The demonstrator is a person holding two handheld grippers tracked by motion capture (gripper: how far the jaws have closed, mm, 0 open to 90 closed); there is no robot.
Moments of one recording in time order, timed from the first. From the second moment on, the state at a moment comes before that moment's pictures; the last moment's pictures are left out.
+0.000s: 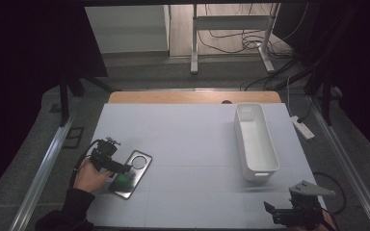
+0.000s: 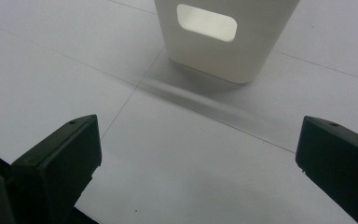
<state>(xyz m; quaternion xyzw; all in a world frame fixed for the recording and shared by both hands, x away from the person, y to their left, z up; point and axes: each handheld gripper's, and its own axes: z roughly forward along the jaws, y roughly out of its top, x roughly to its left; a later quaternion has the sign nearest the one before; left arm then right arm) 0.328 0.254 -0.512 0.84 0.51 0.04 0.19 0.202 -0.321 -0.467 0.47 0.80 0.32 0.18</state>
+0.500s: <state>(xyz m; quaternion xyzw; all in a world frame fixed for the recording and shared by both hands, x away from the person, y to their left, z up) 0.326 0.247 -0.529 0.84 0.51 0.05 0.18 0.202 -0.320 -0.467 0.47 0.80 0.32 0.18</state>
